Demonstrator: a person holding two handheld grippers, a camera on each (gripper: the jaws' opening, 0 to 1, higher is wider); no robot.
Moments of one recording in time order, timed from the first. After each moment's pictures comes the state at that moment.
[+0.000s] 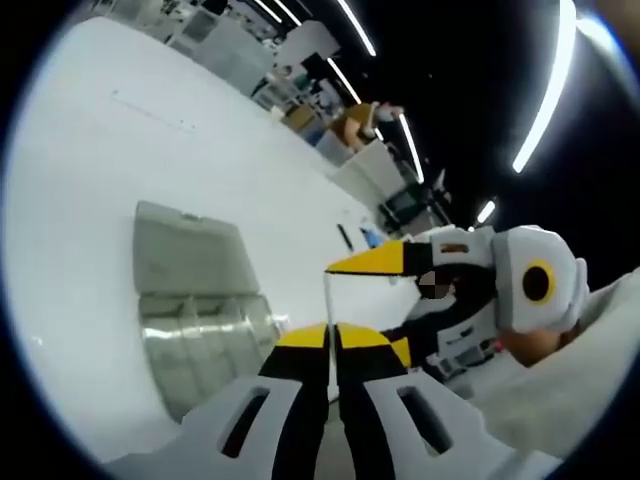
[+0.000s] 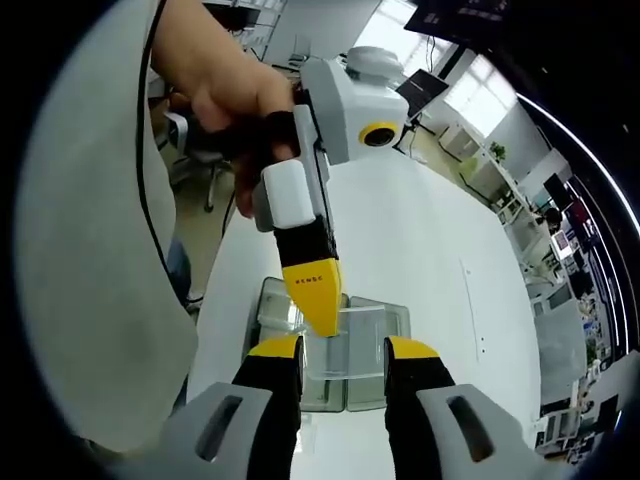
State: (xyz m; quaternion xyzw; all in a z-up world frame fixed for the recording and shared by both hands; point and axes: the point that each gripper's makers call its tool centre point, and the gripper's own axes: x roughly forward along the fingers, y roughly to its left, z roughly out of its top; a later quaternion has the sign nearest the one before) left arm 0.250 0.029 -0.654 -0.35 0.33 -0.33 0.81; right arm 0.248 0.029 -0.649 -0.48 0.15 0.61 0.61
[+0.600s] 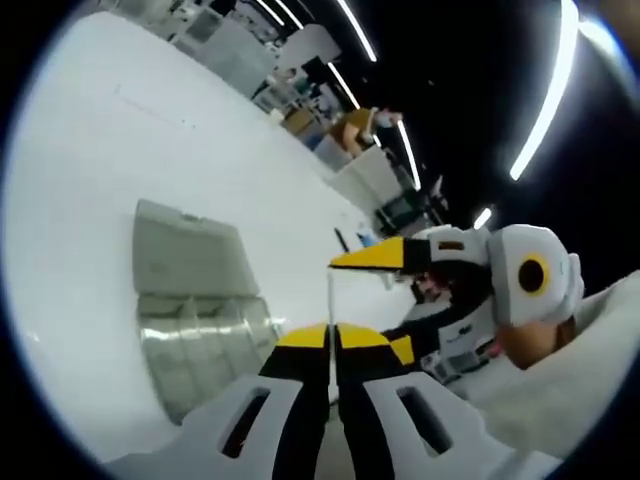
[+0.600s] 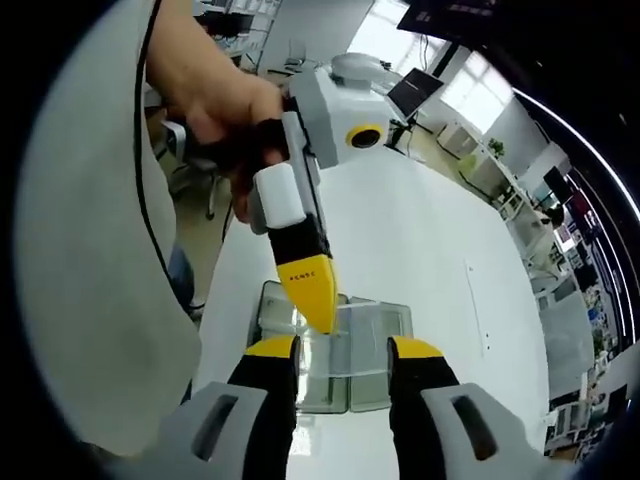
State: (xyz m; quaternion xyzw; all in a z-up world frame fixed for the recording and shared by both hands) left arm 0.251 0.031 -0.652 -0.36 0.32 -0.33 0.81; right arm 0.251 0.028 -0.645 -0.45 0.16 0.62 0.62
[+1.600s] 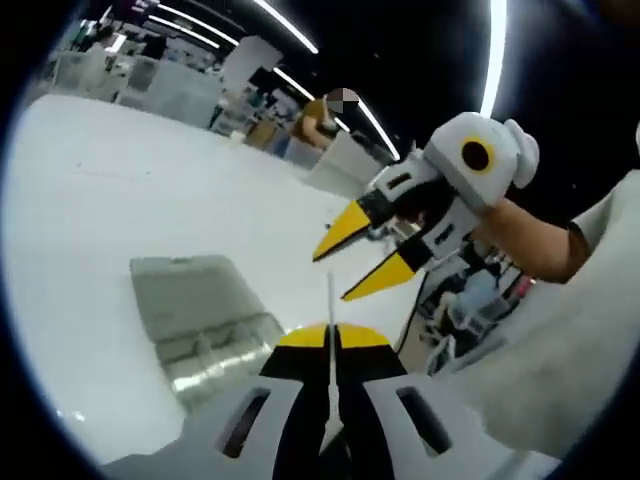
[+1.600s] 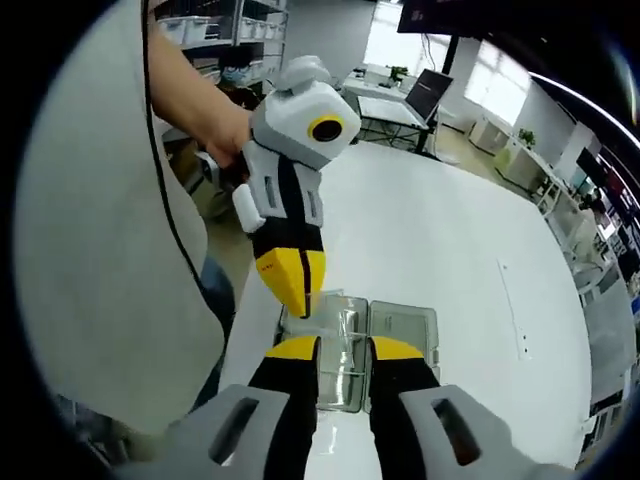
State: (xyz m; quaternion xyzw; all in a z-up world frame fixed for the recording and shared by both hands) left arm 0.242 0.027 -0.645 -0.21 0.27 -0.39 0.85; right arm 0.262 0.021 -0.636 -0.40 0.21 0.70 0.56
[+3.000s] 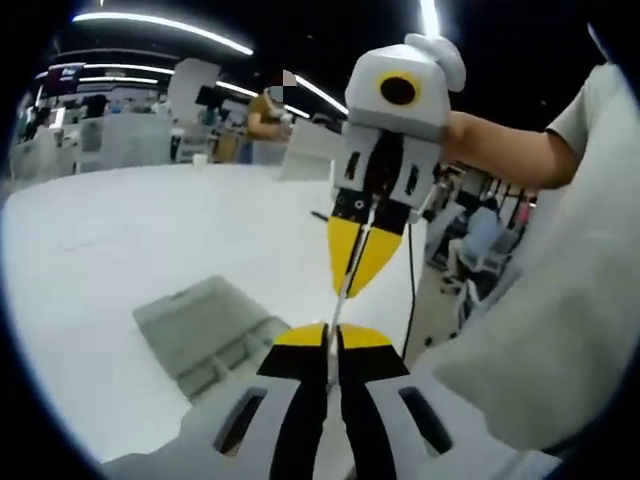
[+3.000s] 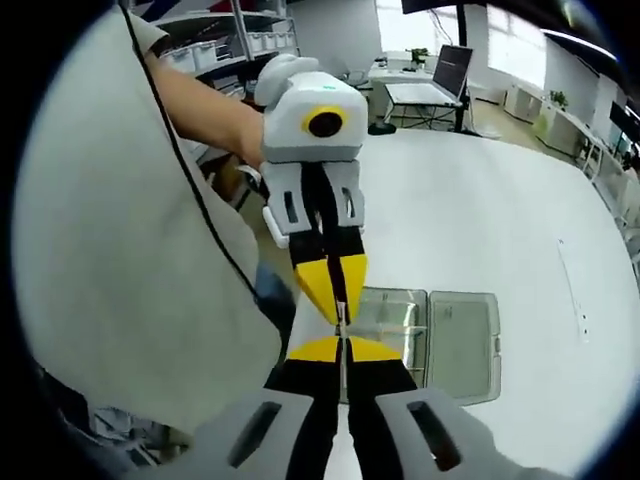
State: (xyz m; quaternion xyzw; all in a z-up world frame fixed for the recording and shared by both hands) left arm 0.233 0.020 -0.652 -0.07 0.23 -0.45 0.86; right arm 0.227 0.013 -0.642 -0.34 0.31 0.74 0.49
